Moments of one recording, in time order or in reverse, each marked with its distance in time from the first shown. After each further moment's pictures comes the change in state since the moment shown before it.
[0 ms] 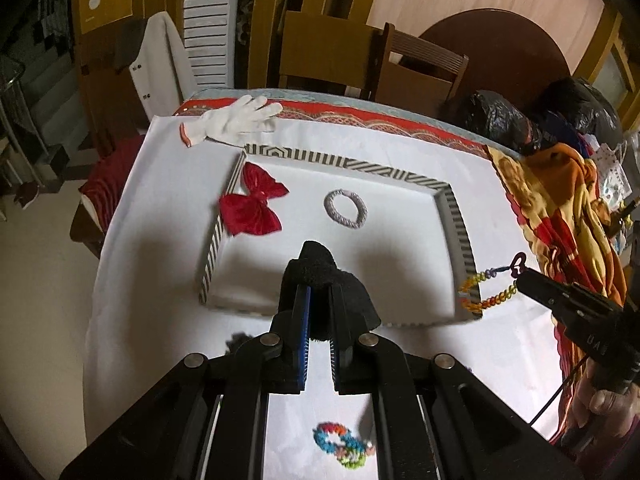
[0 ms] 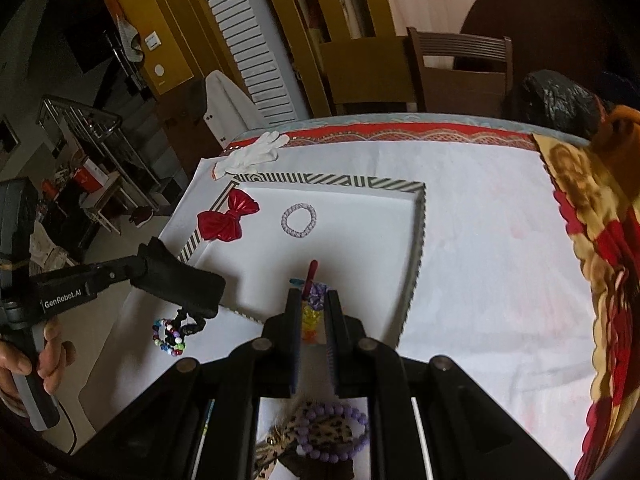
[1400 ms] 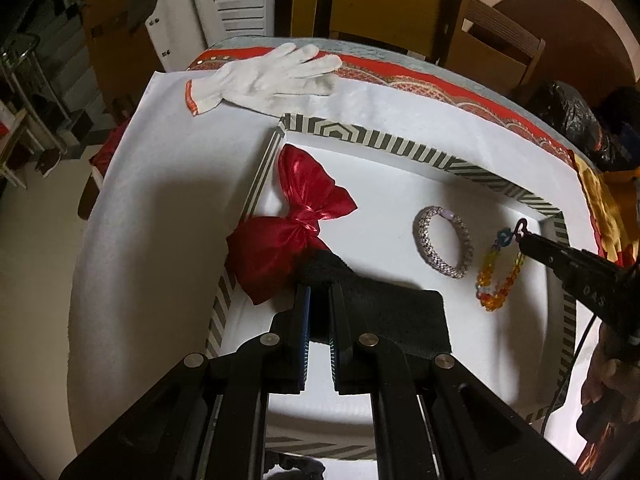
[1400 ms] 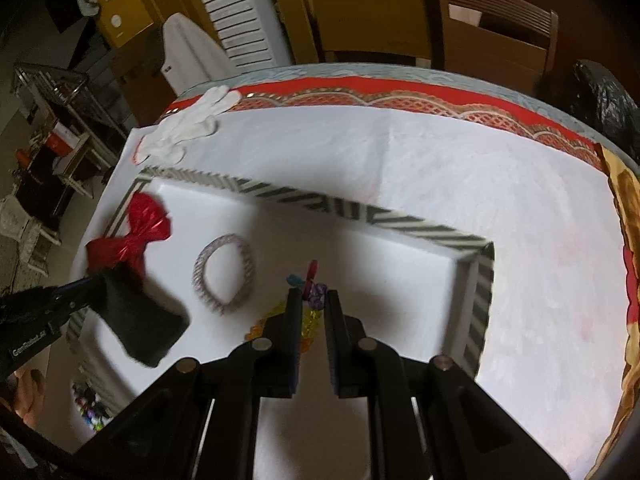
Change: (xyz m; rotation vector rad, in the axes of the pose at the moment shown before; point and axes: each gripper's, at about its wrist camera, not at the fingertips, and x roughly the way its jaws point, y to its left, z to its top) left arm 0.135 0.040 0.050 -0.080 0.138 0.142; right arm 0.188 -0.040 0.085 -0.025 0.197 -0.066
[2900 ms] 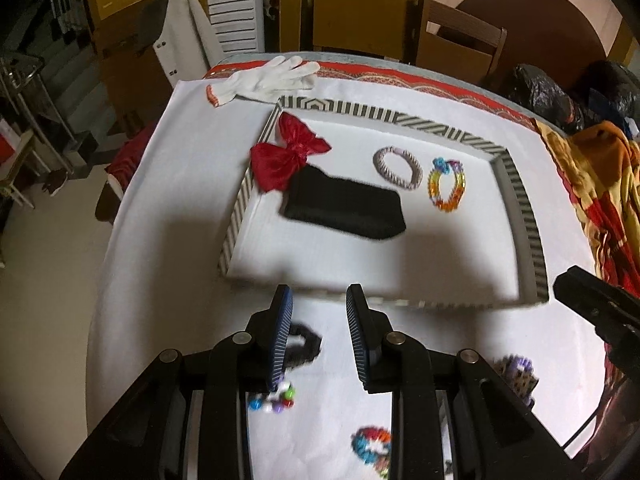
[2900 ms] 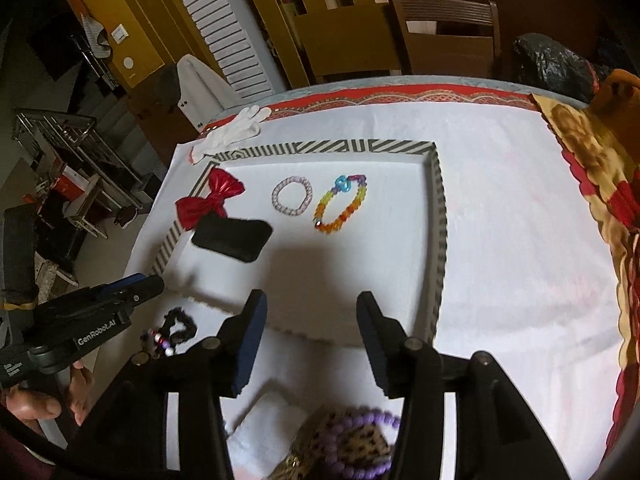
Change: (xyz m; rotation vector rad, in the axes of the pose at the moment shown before) left arm -0.079 -0.010 -0.096 0.074 -0.073 0.013; right arm -0.128 0.047 -0.127 0.126 -0.119 0.033
